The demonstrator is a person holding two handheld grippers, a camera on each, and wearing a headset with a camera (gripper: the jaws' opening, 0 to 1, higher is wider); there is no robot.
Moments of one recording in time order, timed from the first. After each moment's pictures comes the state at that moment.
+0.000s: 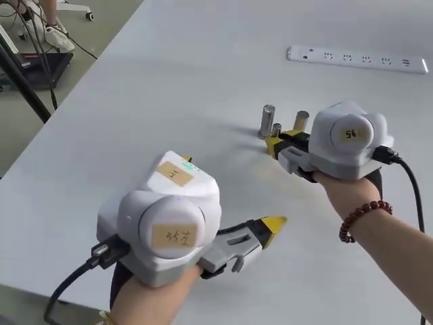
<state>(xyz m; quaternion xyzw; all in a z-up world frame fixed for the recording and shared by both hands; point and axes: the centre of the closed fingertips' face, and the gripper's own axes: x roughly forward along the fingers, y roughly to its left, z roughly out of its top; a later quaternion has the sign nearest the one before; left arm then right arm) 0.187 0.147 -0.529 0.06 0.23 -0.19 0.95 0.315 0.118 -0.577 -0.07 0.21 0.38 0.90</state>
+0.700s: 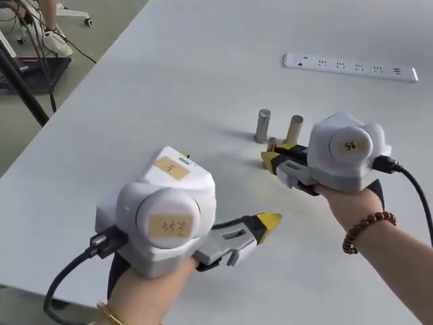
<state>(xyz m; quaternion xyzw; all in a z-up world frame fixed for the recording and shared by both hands) 0.189 0.147 -0.522 0.06 0.22 -0.19 0.96 0.287 0.113 -0.577 -0.10 0.22 0.41 0.88</state>
